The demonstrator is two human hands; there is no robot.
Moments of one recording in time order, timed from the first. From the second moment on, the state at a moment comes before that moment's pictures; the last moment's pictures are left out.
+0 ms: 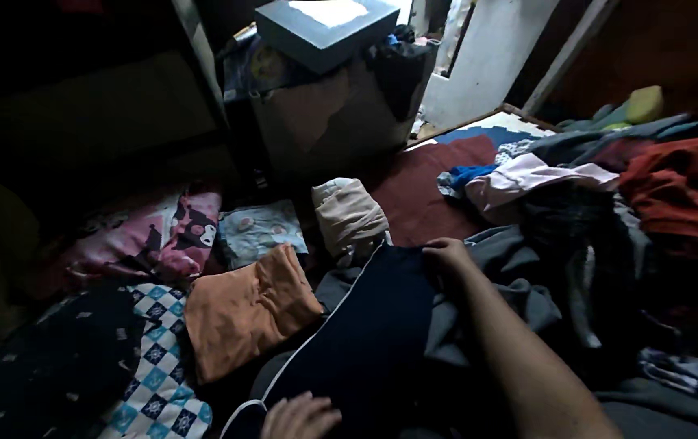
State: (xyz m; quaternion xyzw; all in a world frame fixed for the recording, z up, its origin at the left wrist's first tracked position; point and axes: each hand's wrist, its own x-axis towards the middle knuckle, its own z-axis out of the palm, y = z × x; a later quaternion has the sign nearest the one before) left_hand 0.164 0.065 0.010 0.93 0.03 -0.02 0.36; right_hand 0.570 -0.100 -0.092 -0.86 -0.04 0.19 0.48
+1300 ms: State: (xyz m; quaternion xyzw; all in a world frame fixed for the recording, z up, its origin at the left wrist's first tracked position) left_hand 0.414 0.138 0.005 0.85 0.09 -0.10 0.51; right_hand 0.414 -0.149 -0.013 -0.87 -0.30 0.00 0.40
